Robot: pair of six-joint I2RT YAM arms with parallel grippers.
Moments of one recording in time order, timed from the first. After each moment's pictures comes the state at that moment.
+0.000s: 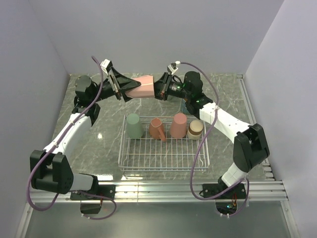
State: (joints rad) left arm -0.18 1.34 1.04 0.50 0.98 -1.44; right arm 0.54 1.62 1.27 0.40 -0.72 1.32
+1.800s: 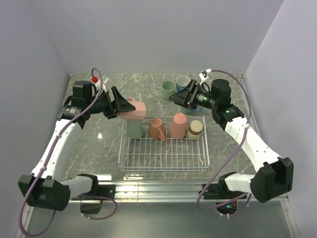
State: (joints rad) left arm -0.15 1.18 1.18 -0.58 0.73 -0.67; right arm 0.33 1.25 1.07 -0.06 -0.63 0.93
